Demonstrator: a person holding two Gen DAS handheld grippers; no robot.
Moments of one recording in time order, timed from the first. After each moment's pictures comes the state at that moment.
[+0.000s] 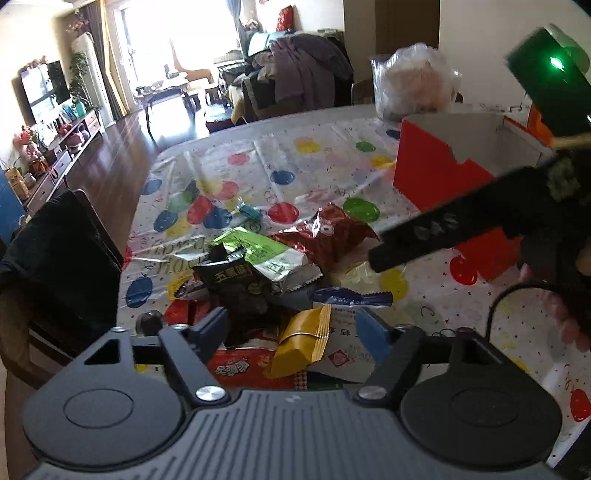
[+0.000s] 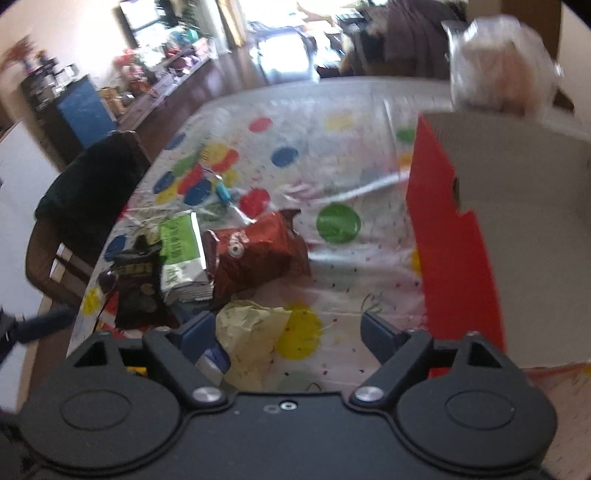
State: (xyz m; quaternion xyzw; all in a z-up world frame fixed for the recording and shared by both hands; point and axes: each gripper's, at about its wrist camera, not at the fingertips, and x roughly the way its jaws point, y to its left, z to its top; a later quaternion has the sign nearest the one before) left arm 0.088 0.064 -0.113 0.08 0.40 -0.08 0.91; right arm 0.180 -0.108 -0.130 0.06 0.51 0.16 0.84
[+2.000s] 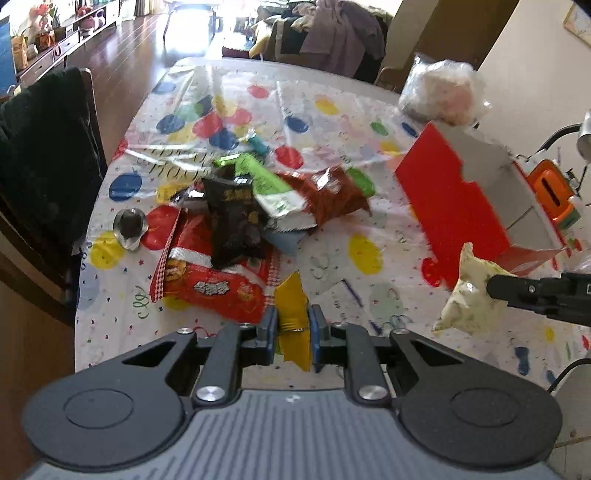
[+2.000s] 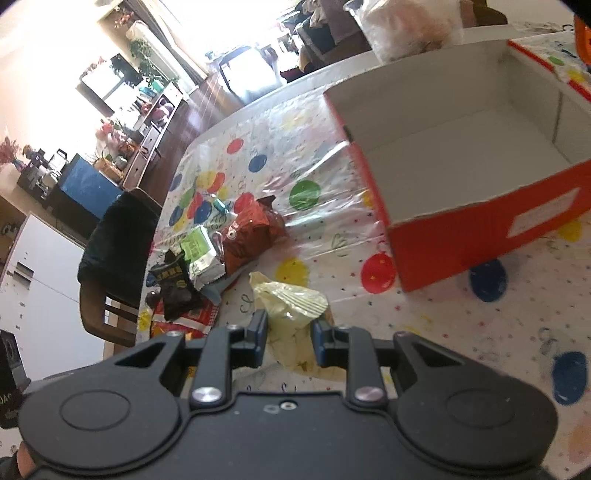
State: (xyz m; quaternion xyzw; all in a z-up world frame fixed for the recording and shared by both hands) left arm 0.078 0.105 -0.109 -0.11 0.48 -0.08 0.87; right arm 0.099 -0.194 -0.088 0.22 0.49 0.14 0.83
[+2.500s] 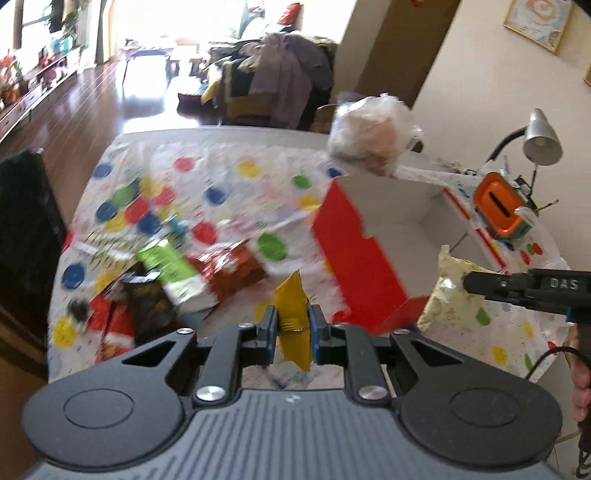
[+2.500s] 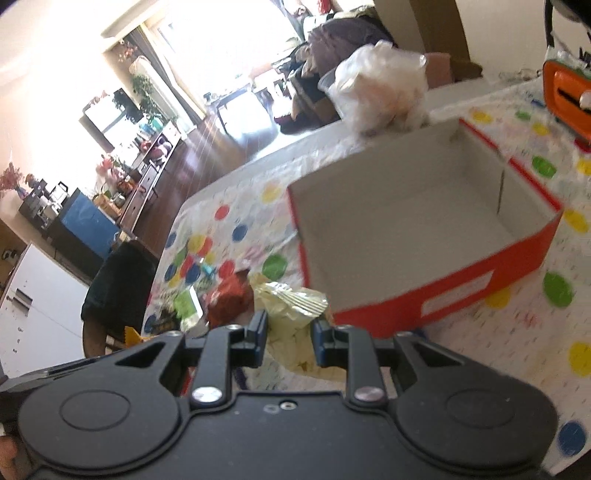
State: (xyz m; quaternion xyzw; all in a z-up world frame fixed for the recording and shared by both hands) left arm 0.092 0.027 -0.029 -0.07 0.42 -0.14 0.89; right arm 0.111 -0.267 -0.036 0.21 0.43 0.12 0.87
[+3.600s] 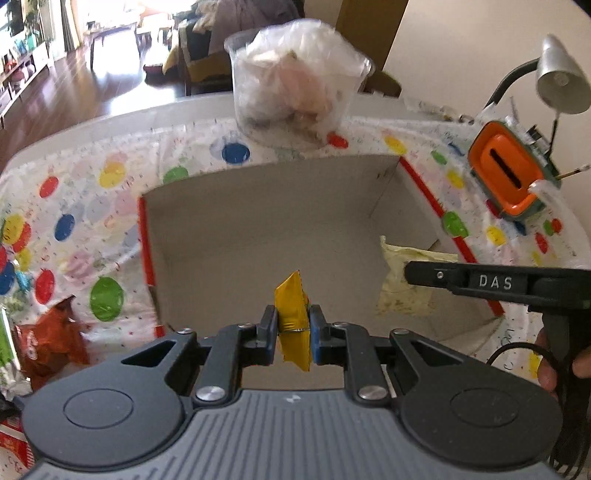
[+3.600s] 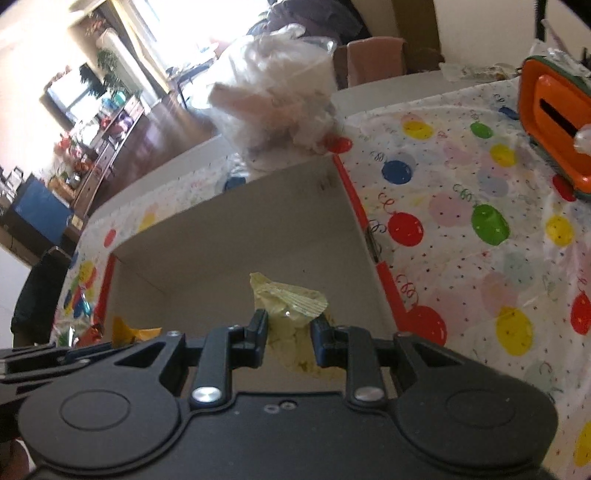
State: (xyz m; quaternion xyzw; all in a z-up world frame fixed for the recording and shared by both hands) left arm 0.234 -0.203 -0.077 -0.02 0.51 -0.13 0.85; right arm 0.253 -0.410 -0.117 0.16 0.50 0.10 0.85
